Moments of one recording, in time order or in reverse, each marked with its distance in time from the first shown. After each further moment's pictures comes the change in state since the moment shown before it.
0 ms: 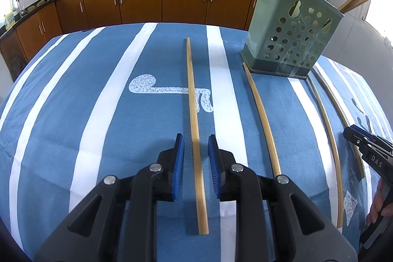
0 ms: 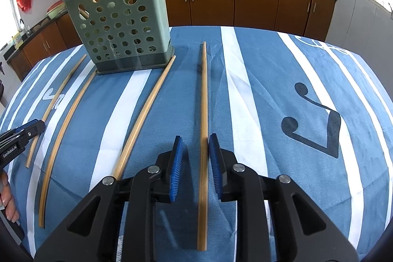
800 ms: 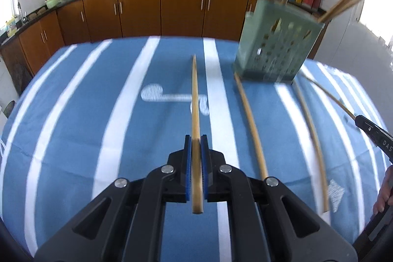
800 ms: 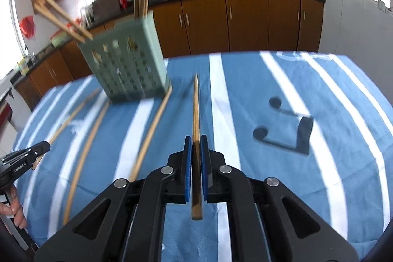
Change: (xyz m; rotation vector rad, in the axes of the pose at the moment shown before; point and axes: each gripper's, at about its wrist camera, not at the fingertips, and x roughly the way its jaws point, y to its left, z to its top) left arm -0.054 0.005 -0.004 0.019 -0.072 -0.010; right arm -0.060 -0.023 0.003 0.091 -0.157 0.042
